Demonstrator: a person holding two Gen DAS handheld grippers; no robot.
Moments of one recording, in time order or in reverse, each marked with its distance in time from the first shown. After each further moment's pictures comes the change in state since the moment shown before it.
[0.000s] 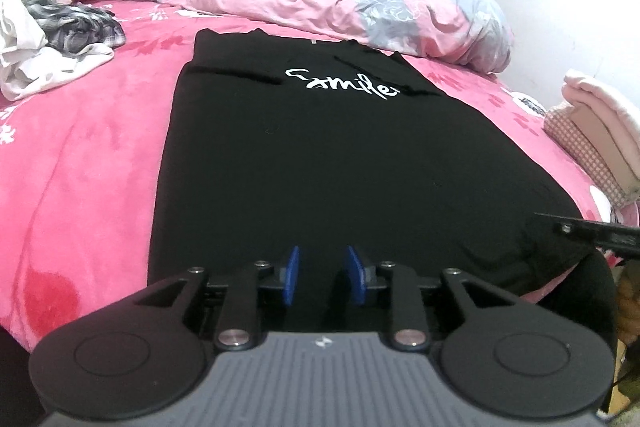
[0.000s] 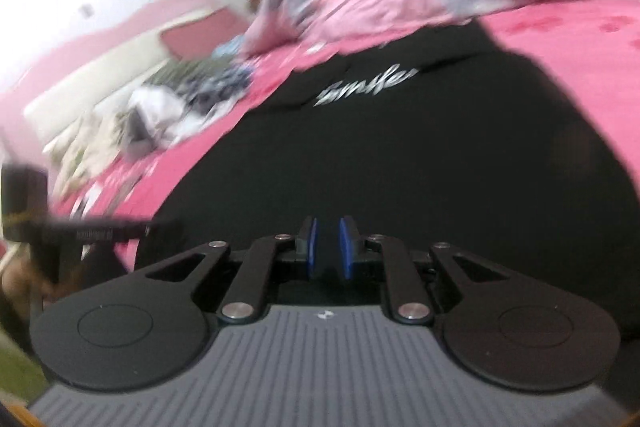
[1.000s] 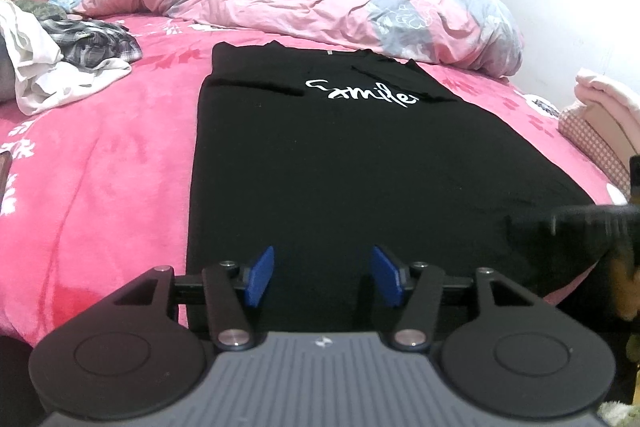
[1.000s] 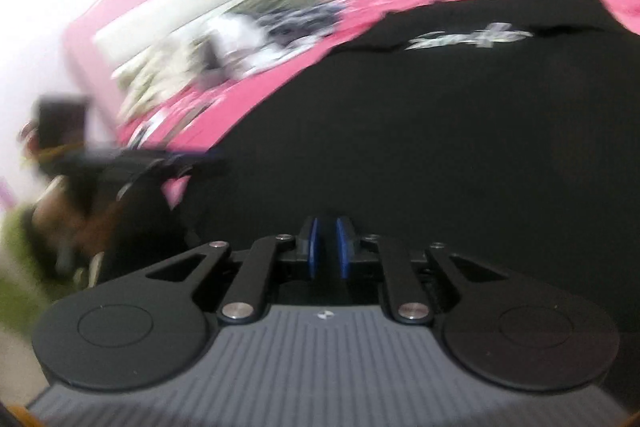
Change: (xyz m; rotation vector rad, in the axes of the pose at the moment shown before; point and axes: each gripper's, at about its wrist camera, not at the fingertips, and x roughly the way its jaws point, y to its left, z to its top) left arm -0.004 0.011 -0.002 0.032 -0.037 0.052; right arm 0.077 0.000 0.026 -0.089 0.139 0.221
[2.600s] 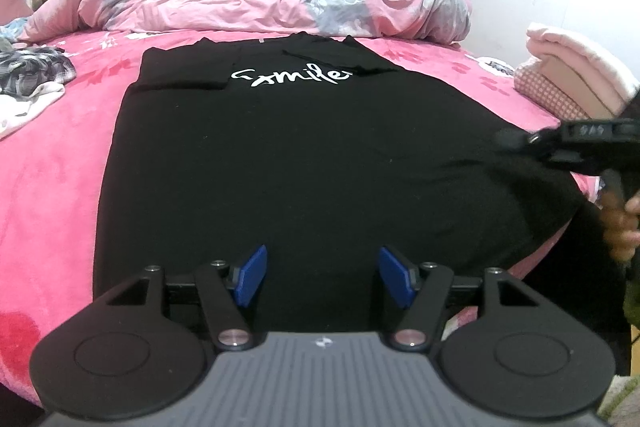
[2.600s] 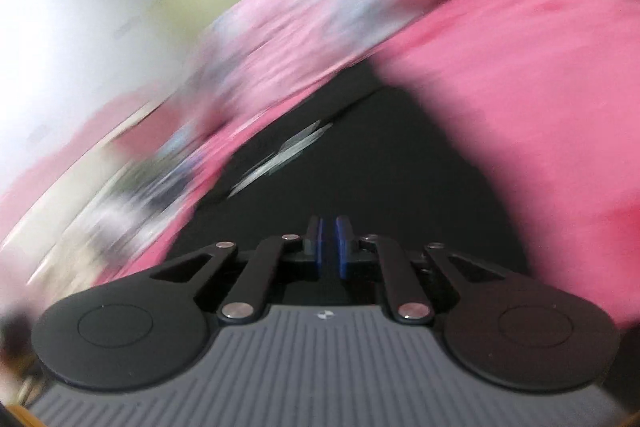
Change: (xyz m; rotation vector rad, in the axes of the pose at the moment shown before) left arm 0.019 -0.049 -0.006 0.135 0.031 -0.088; right arm -0.100 -0.041 -0.031 0.327 -0.306 -0.173
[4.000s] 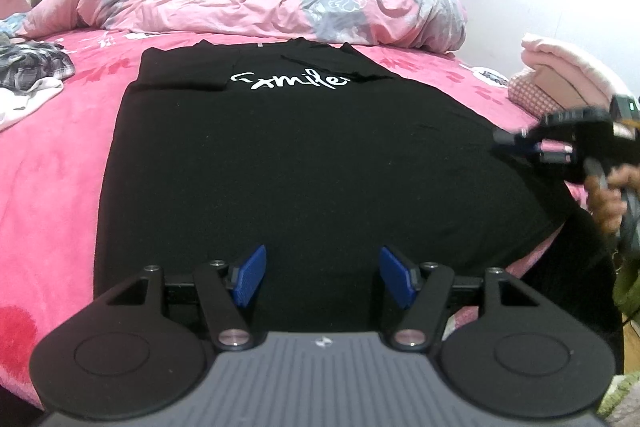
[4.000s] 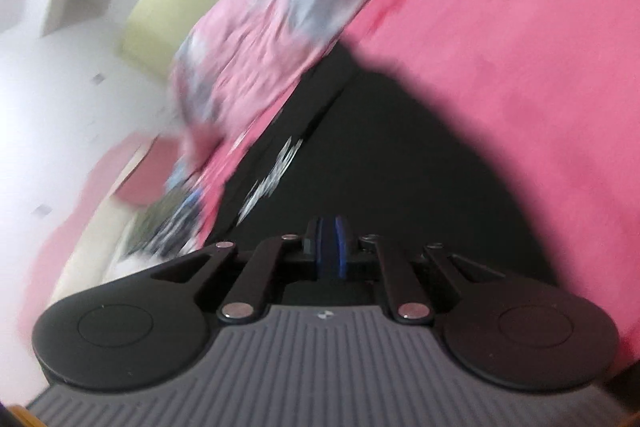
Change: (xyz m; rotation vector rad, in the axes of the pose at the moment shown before) left arm -0.005 0.008 -0.005 -0.019 -0.022 -0.032; right arm 0.005 -0.038 0.012 0.317 -0.036 -0.065
